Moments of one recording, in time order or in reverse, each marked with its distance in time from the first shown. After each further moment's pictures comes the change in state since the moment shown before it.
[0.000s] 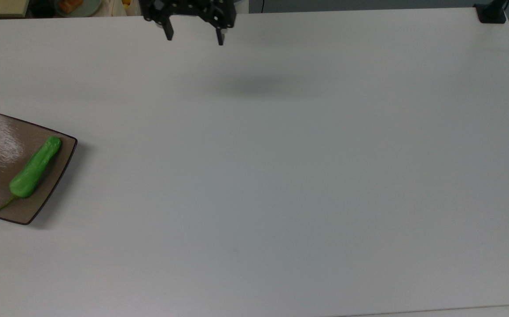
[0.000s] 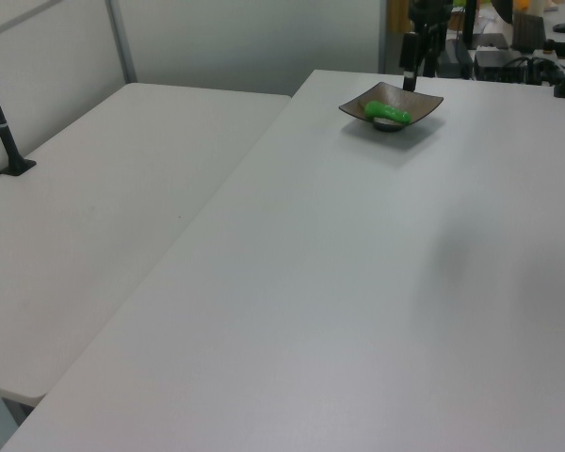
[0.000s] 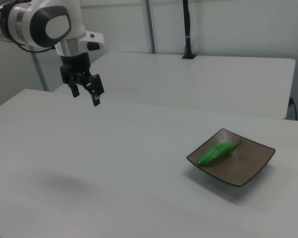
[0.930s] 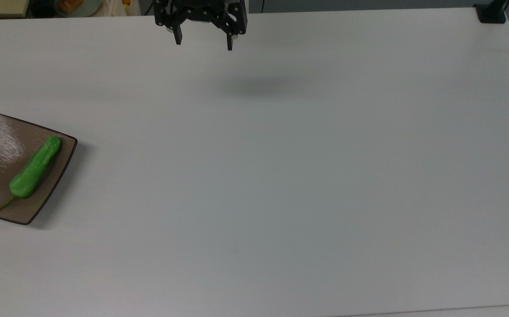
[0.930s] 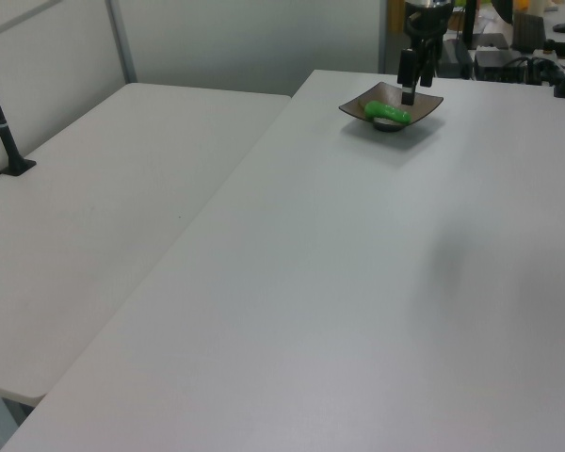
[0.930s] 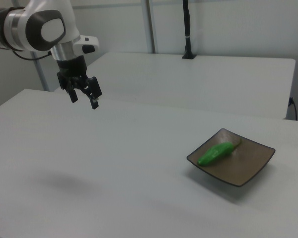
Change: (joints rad) arm 0.098 -0.004 -0.053 -0.037 -0.066 0.022 0.013
